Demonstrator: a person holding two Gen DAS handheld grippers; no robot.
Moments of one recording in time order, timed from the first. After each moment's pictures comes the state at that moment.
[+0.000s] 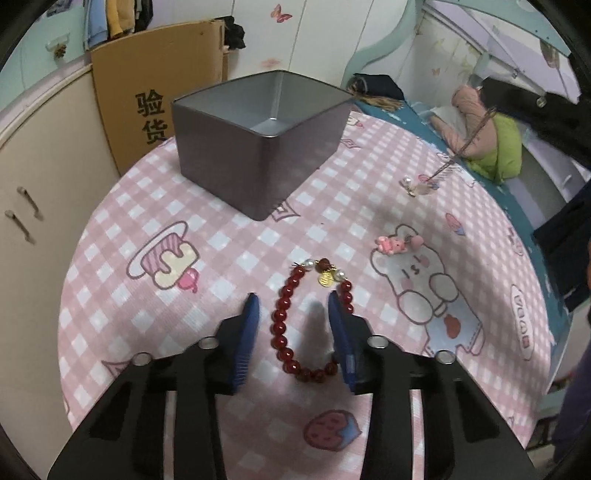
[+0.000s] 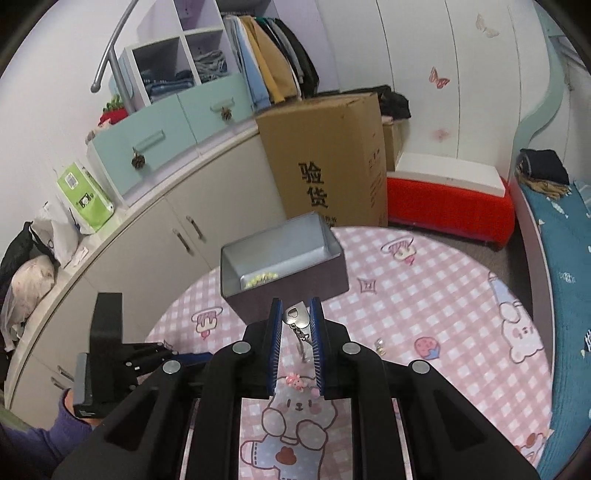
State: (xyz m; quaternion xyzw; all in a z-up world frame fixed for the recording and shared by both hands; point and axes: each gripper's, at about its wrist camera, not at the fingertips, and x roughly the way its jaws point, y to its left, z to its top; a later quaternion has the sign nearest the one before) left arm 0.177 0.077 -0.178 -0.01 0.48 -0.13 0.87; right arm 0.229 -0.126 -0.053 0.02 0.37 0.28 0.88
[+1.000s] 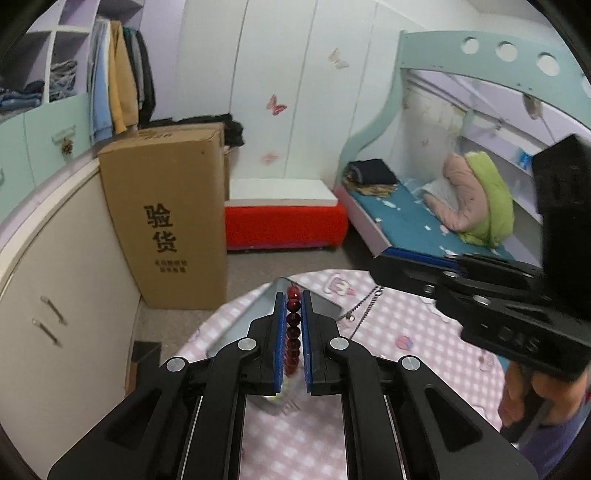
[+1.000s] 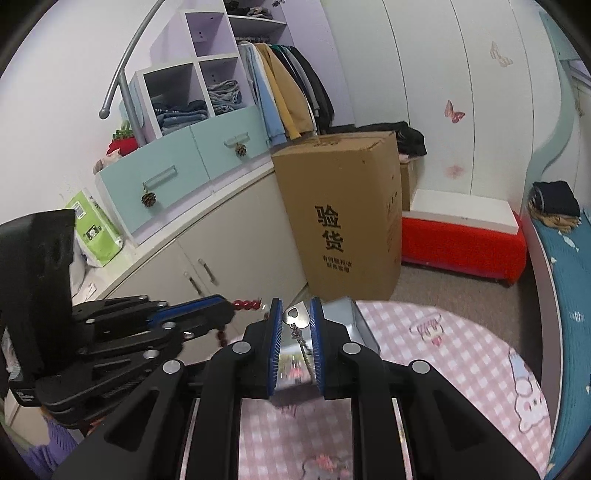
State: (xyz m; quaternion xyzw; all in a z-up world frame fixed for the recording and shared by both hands) left arm 0.250 0.088 -0.020 -0.02 0.34 -0.13 0.93; right arm 0.277 -0.068 -0.006 0.03 0.32 0.30 0.90
